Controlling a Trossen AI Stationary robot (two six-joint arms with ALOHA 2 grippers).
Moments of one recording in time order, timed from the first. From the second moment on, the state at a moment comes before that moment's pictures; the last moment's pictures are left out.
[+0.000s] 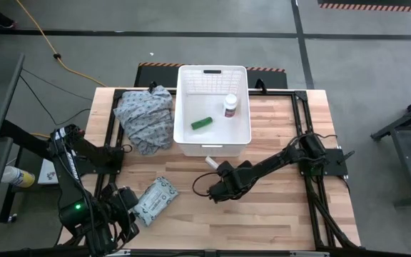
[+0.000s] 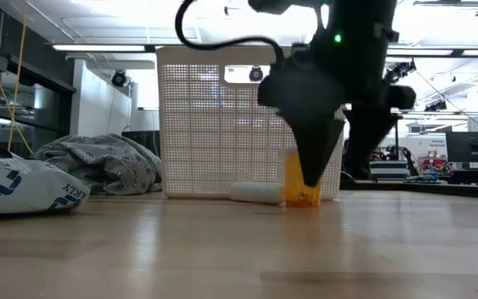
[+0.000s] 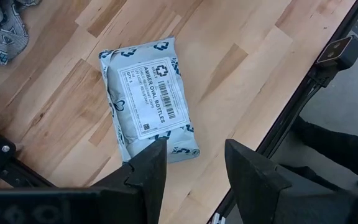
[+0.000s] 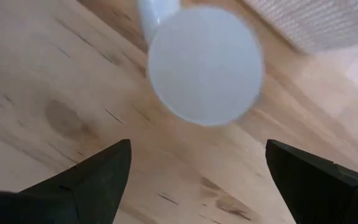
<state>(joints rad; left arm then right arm) -1.05 1.62 1.69 -1.53 -0.42 -1.68 0.36 2.06 1.51 -1.05 0.36 1.30</state>
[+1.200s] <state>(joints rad) -1.05 1.62 1.69 -1.52 -0.43 -1.68 0.33 2.06 1.47 -0.89 0.46 1.28</state>
